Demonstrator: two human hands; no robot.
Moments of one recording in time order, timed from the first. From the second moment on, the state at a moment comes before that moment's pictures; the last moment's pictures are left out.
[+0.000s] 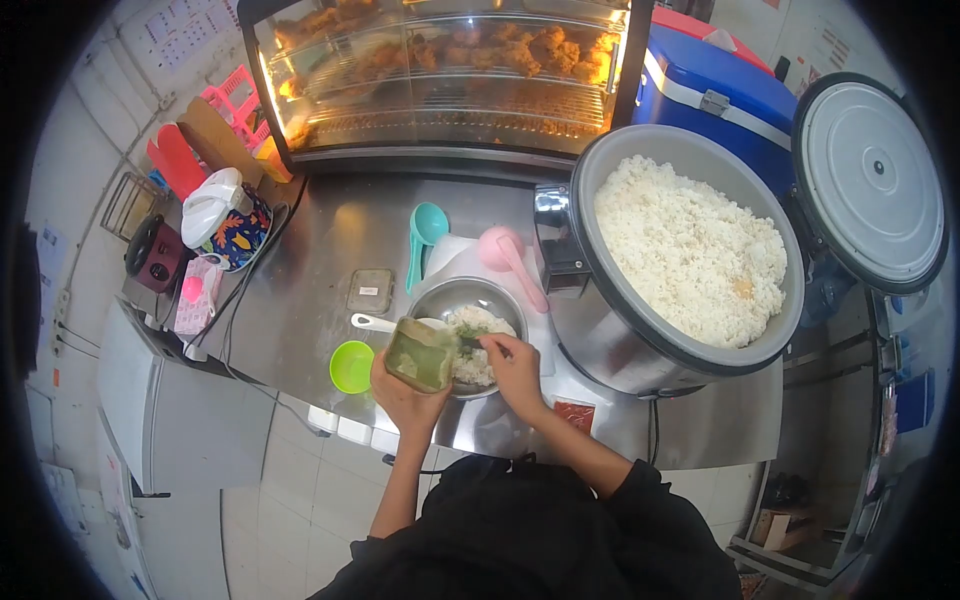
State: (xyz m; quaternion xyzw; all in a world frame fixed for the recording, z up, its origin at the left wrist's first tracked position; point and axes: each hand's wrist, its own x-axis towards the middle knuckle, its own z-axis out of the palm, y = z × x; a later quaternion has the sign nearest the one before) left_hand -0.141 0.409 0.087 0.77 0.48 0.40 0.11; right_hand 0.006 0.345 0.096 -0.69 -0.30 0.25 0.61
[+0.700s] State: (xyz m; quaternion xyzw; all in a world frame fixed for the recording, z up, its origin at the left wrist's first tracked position) left_hand -0.234 0.413 0.057 0.54 0.47 0.59 0.37; right_hand -0.019 0.436 0.139 -0.53 -0.64 0.22 0.51
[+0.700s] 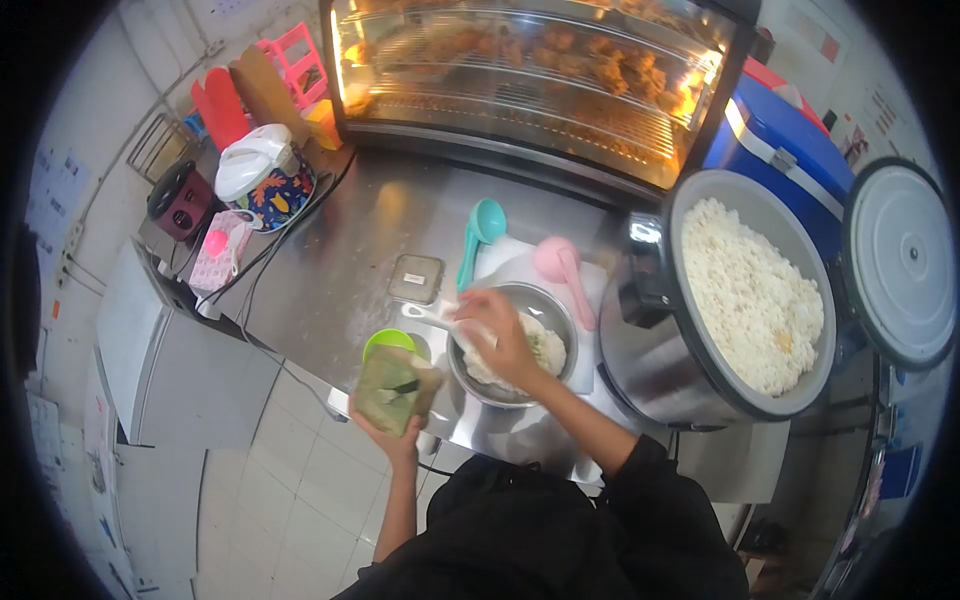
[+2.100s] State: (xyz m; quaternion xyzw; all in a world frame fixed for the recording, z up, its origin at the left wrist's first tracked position) left_hand -0.251 0.653 -0.050 0.73 0.44 0.37 0.37; right_hand -0.171 0.669 0.004 -0.88 -0.46 0.00 0.05
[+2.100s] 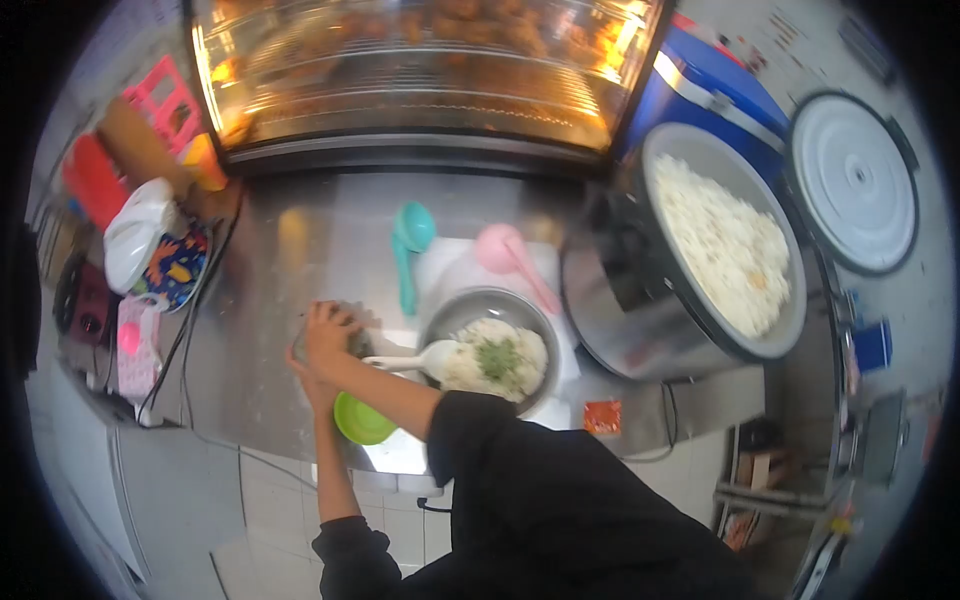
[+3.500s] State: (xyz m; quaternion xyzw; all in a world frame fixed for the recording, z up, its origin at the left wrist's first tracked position) left_hand -0.494 0.738 0.025 0.68 0.63 0.37 0.10; right_hand -0.178 0.552 0.161 -0.53 -0.71 0.20 0.41
